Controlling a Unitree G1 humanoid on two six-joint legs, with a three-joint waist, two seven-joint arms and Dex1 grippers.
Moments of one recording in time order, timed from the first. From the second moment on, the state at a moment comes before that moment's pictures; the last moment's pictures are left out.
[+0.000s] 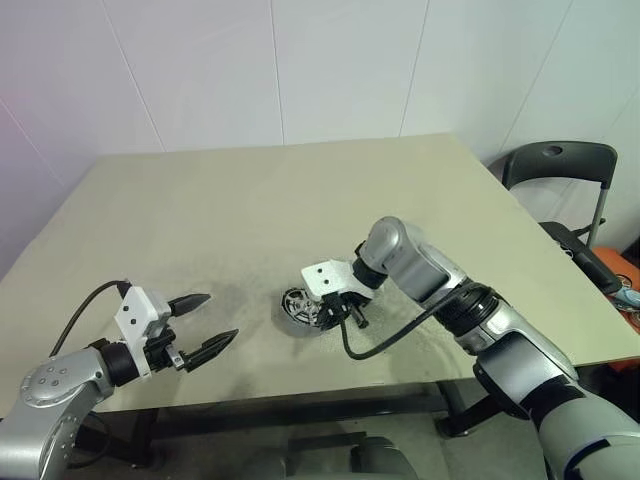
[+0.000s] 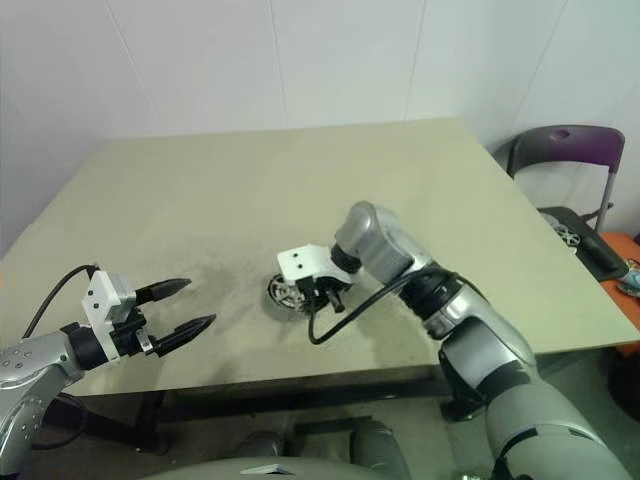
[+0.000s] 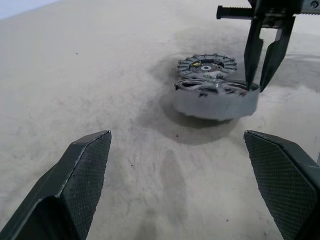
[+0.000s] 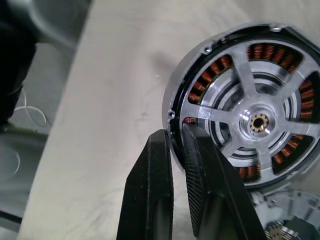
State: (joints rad) left arm 0.27 0.69 0.29 -0.42 -0.53 0.34 -0.87; right arm -0.93 -0.38 0.66 0.26 -0.21 0.48 1.55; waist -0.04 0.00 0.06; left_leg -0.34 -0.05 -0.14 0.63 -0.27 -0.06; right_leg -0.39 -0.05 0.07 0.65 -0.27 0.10
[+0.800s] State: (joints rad) left arm 0.25 0.69 0.29 -0.41 -0.53 0.34 -0.89; right arm -0.98 -0.43 0.45 0.26 -0.01 0.89 1.47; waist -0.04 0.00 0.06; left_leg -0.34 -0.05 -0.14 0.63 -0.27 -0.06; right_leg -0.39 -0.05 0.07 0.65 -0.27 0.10
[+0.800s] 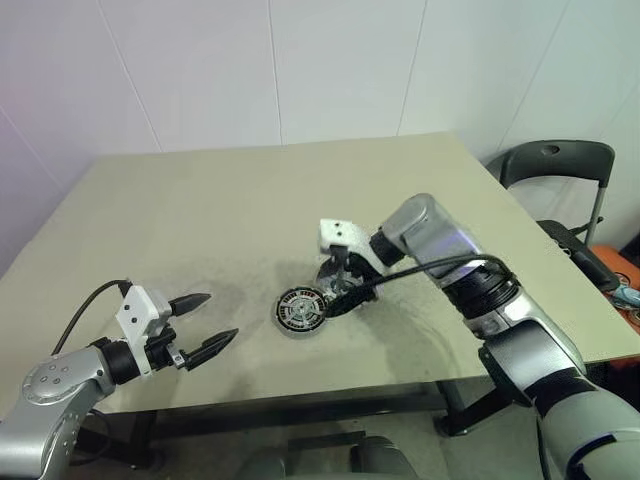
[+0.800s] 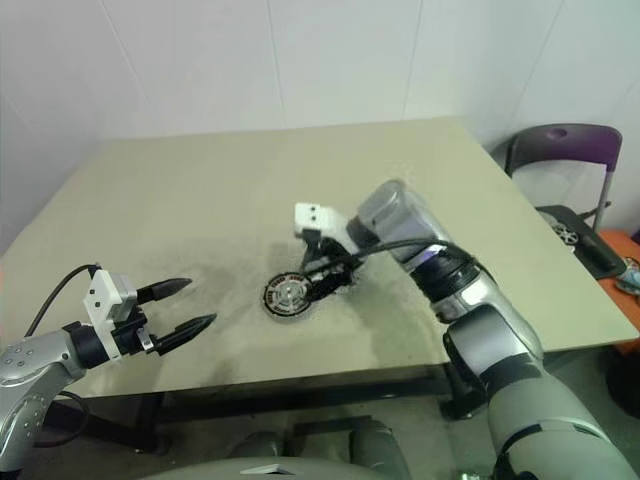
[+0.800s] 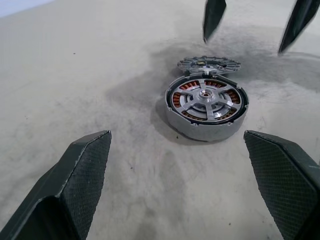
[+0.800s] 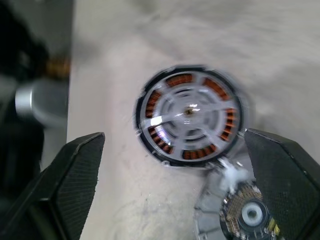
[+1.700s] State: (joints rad) left arm 0.20 0.69 0.25 -0.35 -0.52 0.34 -0.92; right arm -0.82 -0.53 0.18 0.34 0.37 1.54 1.06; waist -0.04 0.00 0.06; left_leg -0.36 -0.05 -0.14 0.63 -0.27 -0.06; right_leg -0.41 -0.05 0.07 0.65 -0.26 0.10
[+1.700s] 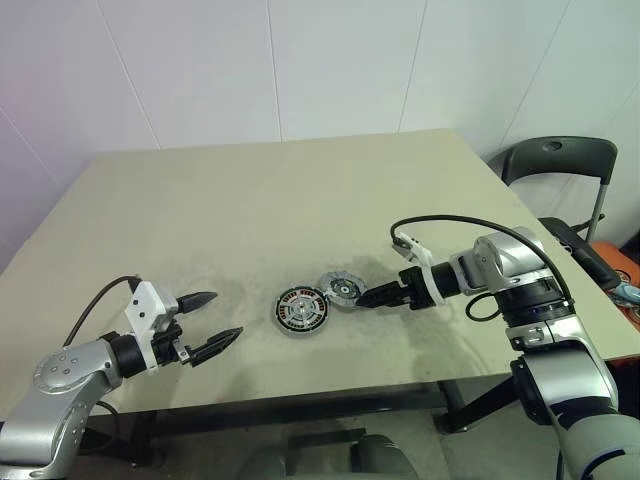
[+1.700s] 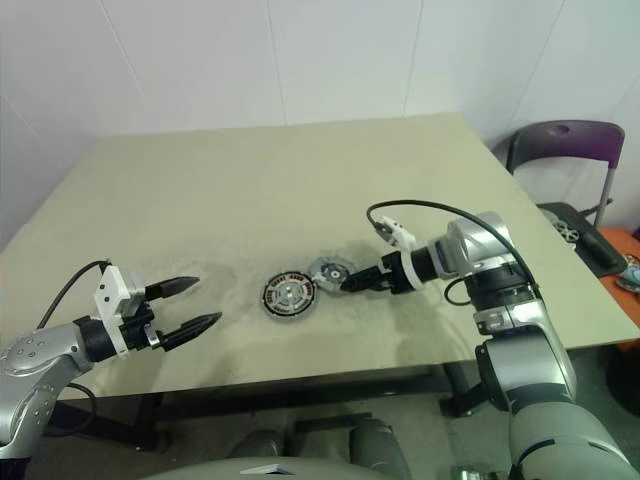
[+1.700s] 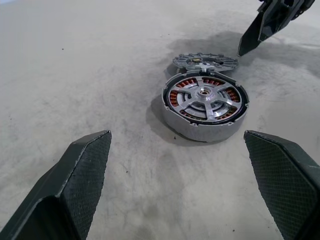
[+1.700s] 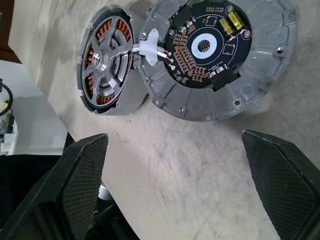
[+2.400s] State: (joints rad) left arm 0.20 0.69 0.25 -0.36 -0.51 0.34 -0.91; right arm -0.80 -0.37 -0.05 0.50 0.46 1.53 0.82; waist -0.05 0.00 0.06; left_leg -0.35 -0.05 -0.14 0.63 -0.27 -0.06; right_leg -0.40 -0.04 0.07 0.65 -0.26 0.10
